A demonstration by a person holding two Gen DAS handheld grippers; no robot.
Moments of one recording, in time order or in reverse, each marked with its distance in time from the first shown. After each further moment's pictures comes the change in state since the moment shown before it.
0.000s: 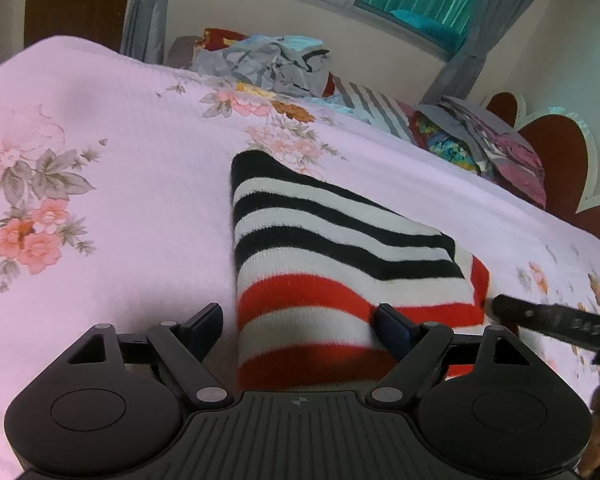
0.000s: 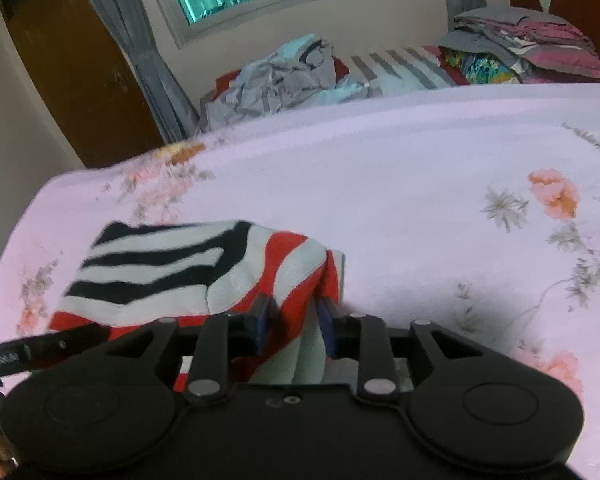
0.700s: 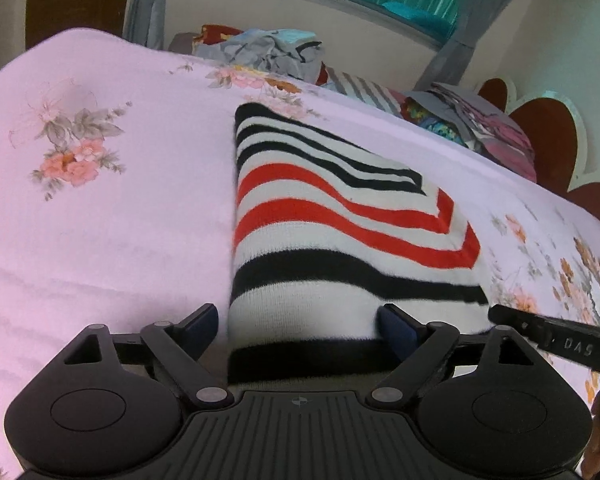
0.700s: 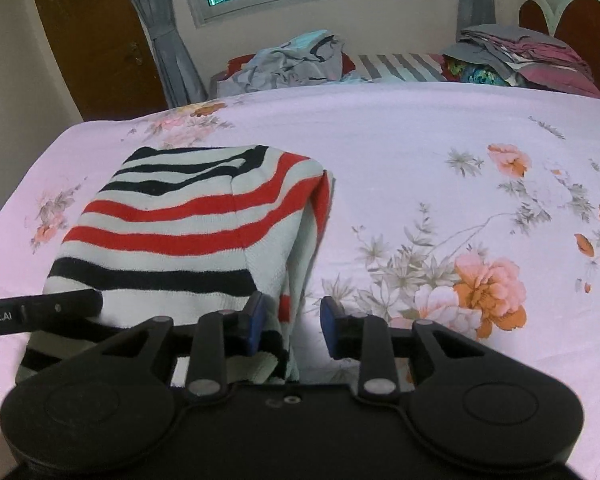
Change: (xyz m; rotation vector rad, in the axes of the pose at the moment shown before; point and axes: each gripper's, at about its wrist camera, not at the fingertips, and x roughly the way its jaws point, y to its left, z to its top) left arm -0.061 -0.009 -0.064 0.030 0.012 0.004; right arm -0.054 0.010 -0.062 -0.115 0.041 -0.061
